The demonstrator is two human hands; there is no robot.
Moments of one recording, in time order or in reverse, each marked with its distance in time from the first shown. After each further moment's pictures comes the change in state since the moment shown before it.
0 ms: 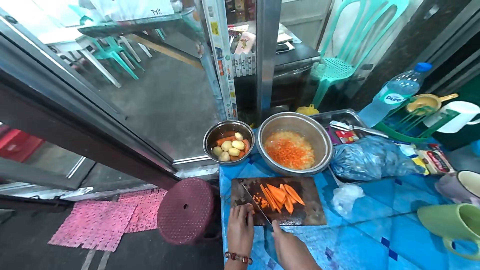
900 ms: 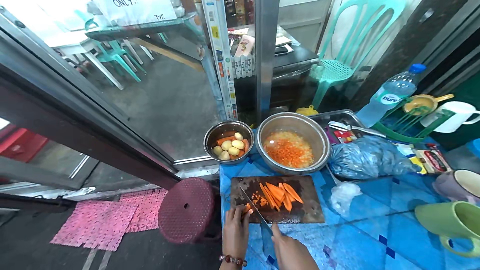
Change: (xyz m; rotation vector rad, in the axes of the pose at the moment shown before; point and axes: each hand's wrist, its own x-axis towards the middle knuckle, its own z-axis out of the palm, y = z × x) left_hand -0.009 -0.007 -0.014 -0.025 -0.040 -0.031; right_hand -0.022 0.002 0.002 -0.011 0.027 -0.057
